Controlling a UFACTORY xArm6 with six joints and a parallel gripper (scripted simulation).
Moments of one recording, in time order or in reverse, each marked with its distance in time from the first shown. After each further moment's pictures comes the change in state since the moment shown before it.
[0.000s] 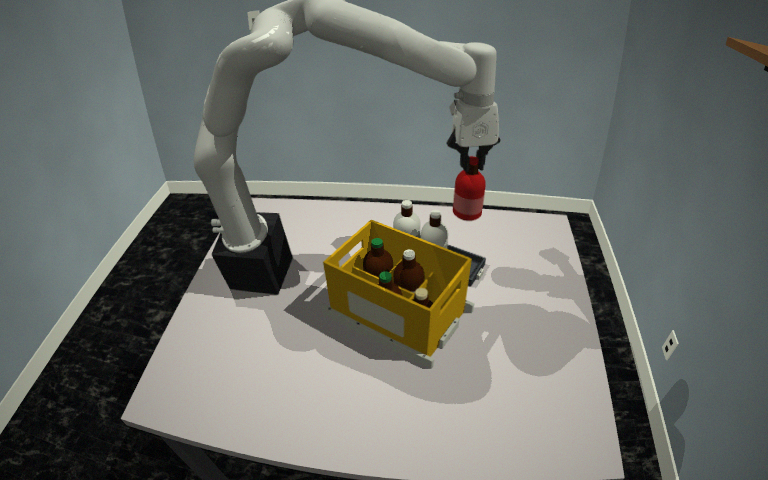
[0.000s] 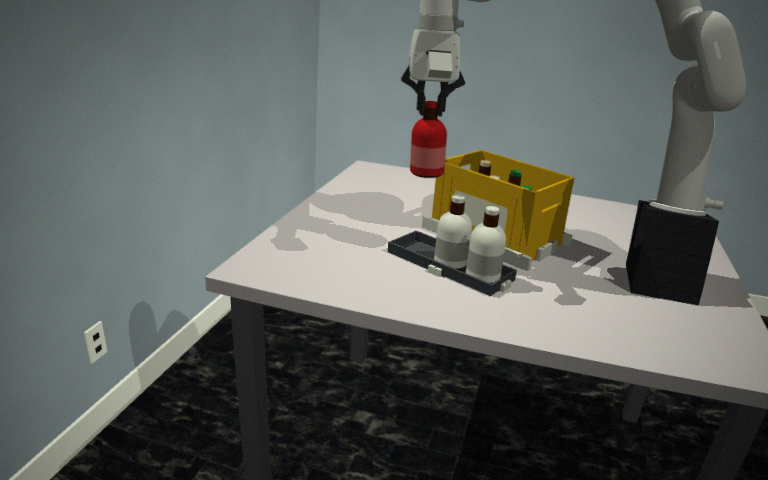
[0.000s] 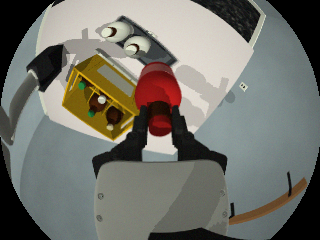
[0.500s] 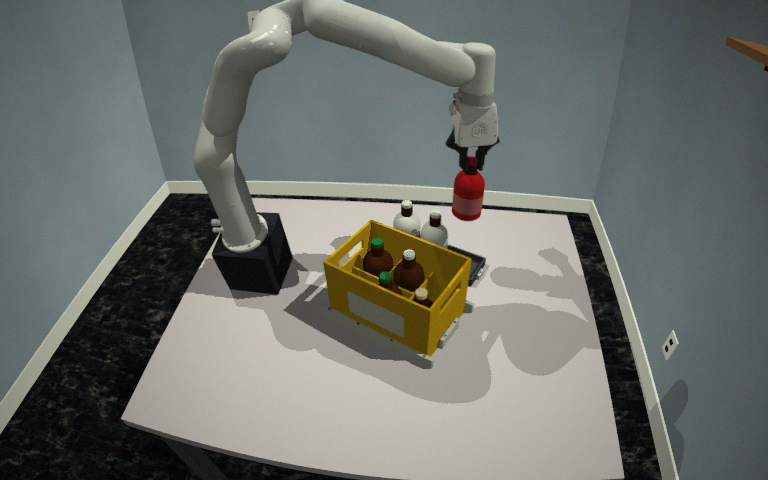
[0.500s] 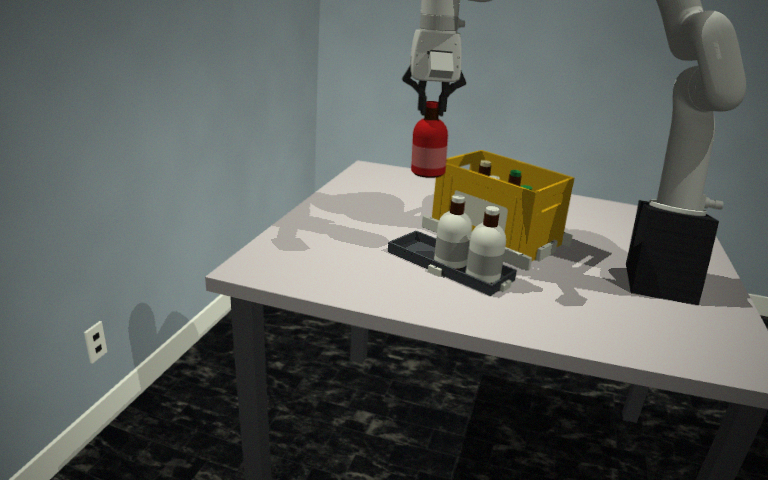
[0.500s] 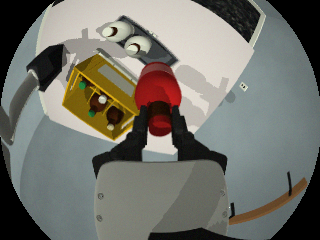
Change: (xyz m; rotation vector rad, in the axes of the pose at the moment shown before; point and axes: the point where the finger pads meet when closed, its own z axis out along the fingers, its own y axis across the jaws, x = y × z) arm -0.001 -0.003 0.000 0.000 0.000 0.000
